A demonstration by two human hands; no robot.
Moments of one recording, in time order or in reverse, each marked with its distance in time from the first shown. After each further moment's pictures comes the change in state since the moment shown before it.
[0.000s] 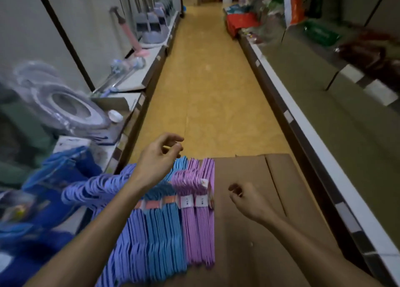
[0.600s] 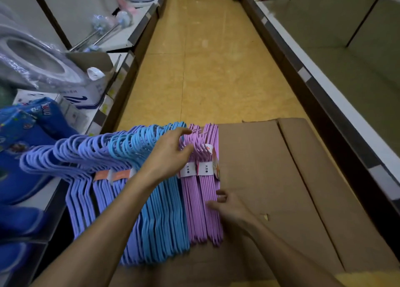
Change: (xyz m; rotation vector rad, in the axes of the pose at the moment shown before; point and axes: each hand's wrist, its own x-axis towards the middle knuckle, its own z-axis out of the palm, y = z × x) left_hand -0.013 -0.120 0.082 0.285 -0.204 0.023; right_hand 0.014 0.060 0.178 0.616 -0.286 0.385
